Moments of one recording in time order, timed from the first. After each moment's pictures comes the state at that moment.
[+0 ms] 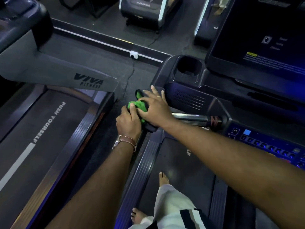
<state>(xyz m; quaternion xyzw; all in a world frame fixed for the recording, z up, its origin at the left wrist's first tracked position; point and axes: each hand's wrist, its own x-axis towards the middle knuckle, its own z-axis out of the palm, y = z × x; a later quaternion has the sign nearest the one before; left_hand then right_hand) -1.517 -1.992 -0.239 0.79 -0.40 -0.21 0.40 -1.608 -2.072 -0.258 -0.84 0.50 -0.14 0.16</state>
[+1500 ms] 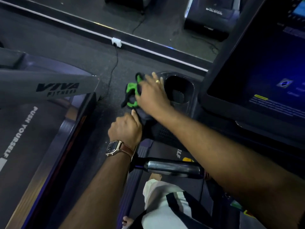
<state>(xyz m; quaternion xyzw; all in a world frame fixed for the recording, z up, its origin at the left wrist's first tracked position) -1.552 -2.154 -0.236 0.82 -0.52 -0.16 0.14 -1.631 -2.268 -0.233 -0.79 0.61 -0.06 0.09</state>
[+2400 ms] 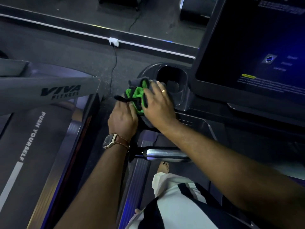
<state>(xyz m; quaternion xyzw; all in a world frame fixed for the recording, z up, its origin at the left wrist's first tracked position) -1.548 -2.150 -0.238 0.77 -0.59 -0.11 0.22 -1.668 -2.196 -0.249 -0.77 0.59 -0.21 0.05</state>
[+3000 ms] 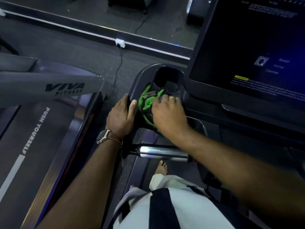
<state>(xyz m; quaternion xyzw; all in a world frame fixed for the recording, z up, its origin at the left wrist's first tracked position) -1.541 -2.151 -0.253 0.72 -0.63 -0.19 0.23 -1.704 -2.158 -0.211 -0.83 0.56 0.04 -0.05</state>
